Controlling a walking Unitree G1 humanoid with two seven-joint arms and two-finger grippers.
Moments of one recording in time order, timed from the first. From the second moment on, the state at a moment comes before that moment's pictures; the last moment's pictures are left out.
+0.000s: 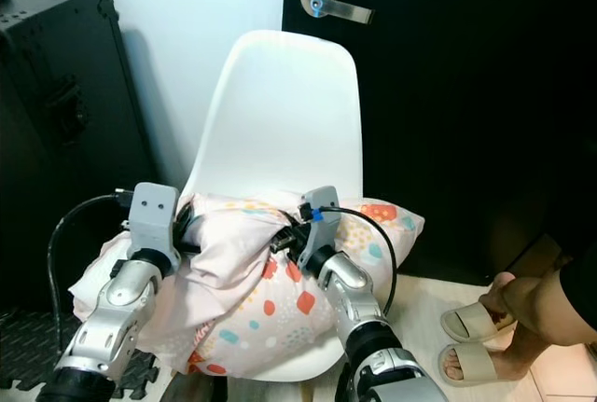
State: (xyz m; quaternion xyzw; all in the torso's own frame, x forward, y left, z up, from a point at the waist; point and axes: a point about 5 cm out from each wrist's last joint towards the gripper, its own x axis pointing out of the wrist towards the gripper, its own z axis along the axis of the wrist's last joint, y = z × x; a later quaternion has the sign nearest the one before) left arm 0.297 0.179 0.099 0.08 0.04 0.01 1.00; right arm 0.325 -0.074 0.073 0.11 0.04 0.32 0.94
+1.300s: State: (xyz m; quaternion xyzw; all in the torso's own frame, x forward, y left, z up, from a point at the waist) left arm 0.301 0.186 0.110 0.09 0.02 0.02 1.00; right arm 0.344 -0.149 0.106 0.12 -0.10 0.10 0.98
